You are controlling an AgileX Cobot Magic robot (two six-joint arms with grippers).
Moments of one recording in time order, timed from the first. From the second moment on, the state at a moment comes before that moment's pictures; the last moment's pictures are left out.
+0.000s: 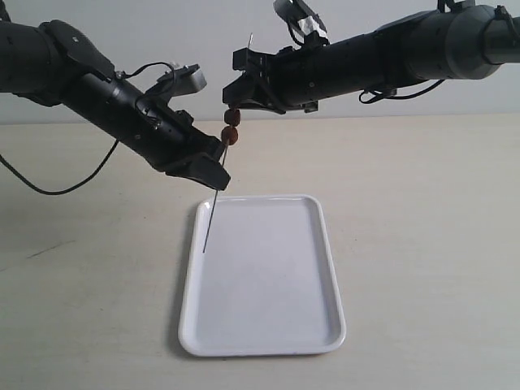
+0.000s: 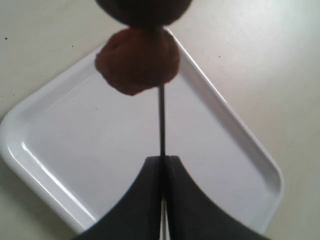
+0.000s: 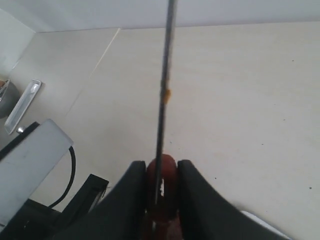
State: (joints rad) left arm -0.36 2.04 -1.48 -0.83 0.90 0.77; right arm 0.18 2.15 -1.62 1.39 0.74 -0.93
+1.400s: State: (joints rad) left arm -0.43 2.04 -1.49 -0.62 1.01 0.46; right arm 0.07 1.95 -1.62 0.97 0.80 -0.59
